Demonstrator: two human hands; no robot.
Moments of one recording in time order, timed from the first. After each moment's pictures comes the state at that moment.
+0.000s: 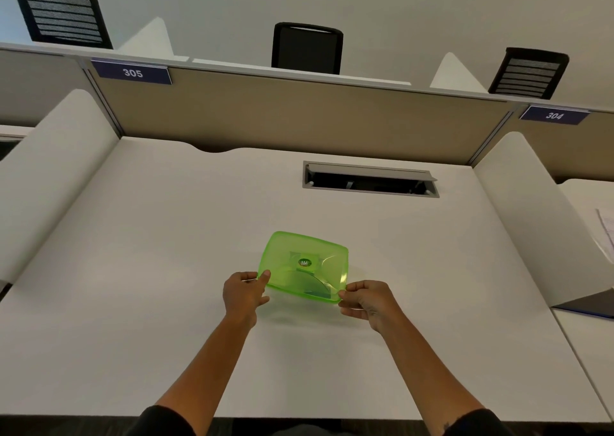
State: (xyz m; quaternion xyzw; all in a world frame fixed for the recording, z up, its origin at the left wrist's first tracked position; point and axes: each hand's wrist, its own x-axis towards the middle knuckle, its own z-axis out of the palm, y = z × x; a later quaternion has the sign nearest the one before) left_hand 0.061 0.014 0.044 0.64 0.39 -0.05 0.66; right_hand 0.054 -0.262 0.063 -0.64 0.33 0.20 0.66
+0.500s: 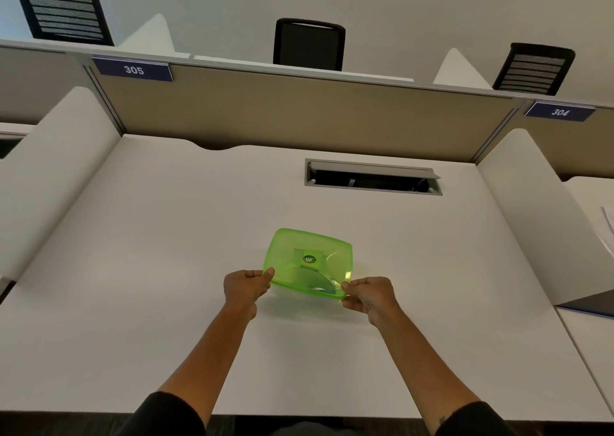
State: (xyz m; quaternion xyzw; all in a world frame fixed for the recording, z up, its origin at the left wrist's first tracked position) left_hand 0.071 0.018 0.040 0.62 0.38 -0.07 0.69; right_hand 0.064 -0.255 0.056 -0.66 0.36 0.17 0.64
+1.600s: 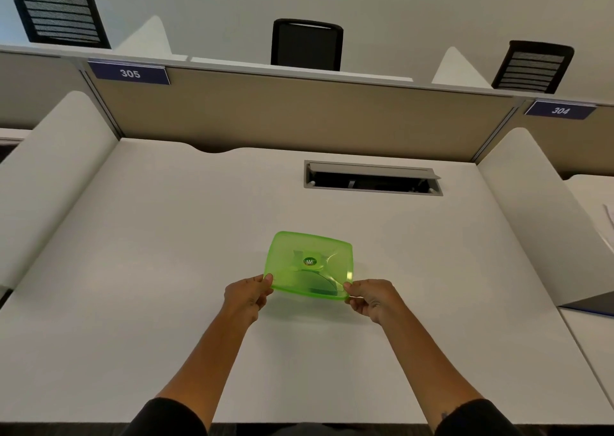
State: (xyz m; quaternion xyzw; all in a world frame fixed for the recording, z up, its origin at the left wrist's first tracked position) left_hand 0.077 0.020 0.038 0.51 0.42 -0.14 0.74; right_hand 0.075 -0.255 0.067 -0.60 0.40 0.20 0.66
